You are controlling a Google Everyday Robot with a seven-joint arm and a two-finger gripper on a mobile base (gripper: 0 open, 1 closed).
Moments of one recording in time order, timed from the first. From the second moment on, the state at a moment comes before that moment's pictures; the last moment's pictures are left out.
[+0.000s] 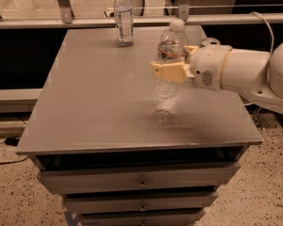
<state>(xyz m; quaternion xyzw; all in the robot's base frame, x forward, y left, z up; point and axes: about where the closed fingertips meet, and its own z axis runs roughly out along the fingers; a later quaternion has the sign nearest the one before) 0.555 -0.062 0.948 -0.35 0.70 0.26 0.56</state>
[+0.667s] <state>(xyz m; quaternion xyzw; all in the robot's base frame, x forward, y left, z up) 0.544 -0.180 0.952 -0.28 0.70 0.23 0.62</state>
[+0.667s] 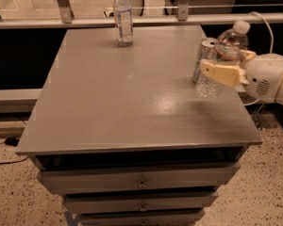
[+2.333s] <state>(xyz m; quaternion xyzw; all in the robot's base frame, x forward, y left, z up) 0.601 -0.242 0.930 -0.23 0.74 0.19 0.61</state>
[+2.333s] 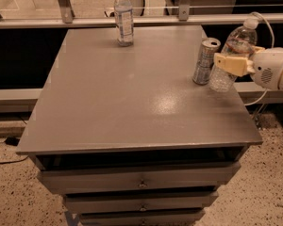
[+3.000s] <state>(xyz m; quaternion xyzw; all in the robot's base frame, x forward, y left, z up) 0.619 -0.206 0.920 -0.30 0.73 0.17 0.59</state>
